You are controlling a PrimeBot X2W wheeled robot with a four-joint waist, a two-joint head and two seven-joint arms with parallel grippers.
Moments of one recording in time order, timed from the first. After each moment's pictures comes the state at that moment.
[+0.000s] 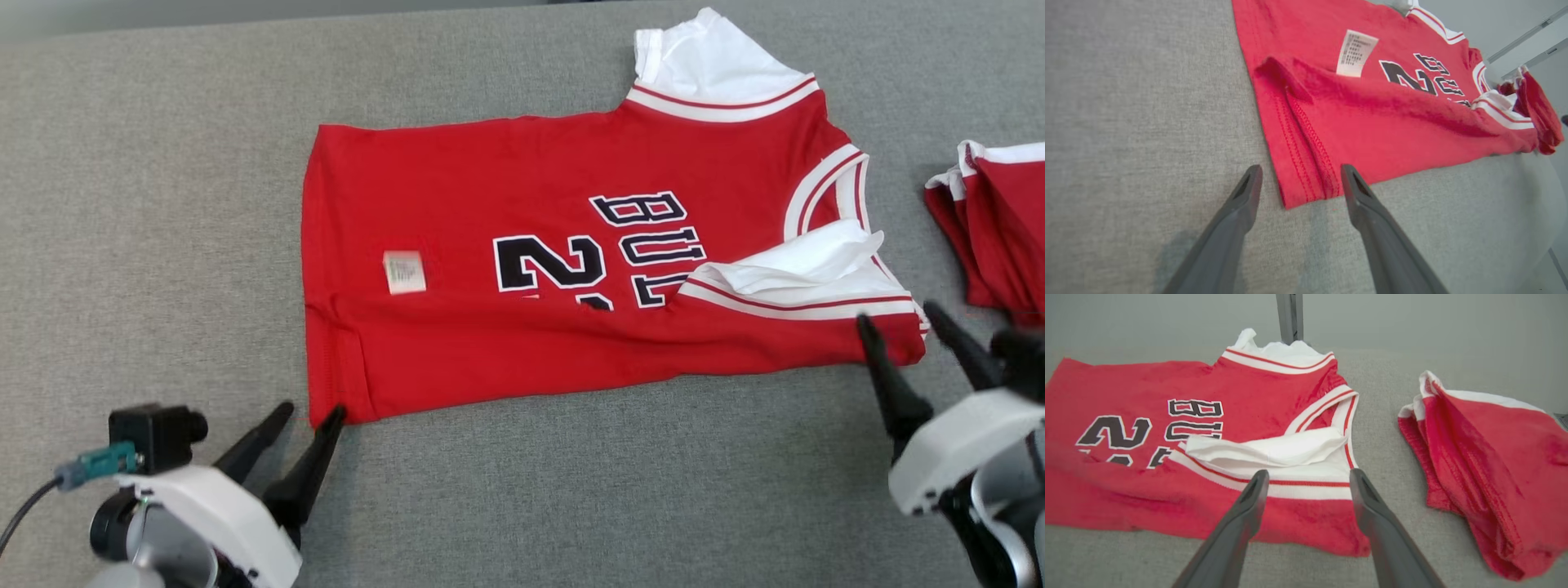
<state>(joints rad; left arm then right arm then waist) -0.14 0.55 -0.48 -0.04 -0.97 0.08 0.12 -0.17 -0.17 -0.04 -0.05 0.26 0.13 0.27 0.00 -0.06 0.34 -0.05</state>
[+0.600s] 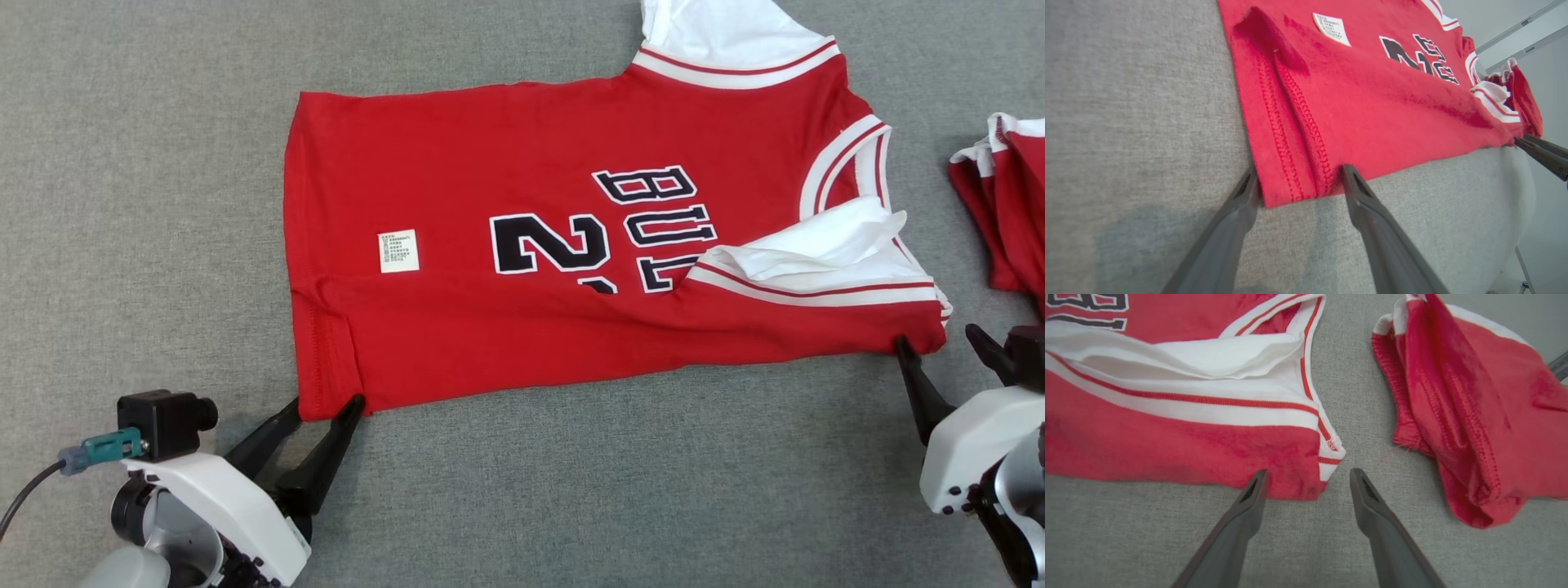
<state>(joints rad) -0.13 0.55 -0.49 -0.05 -1.01 0.05 0.14 -0.12 -0.16 -0.13 -0.06 0.09 0.13 0.42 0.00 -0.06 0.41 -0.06</state>
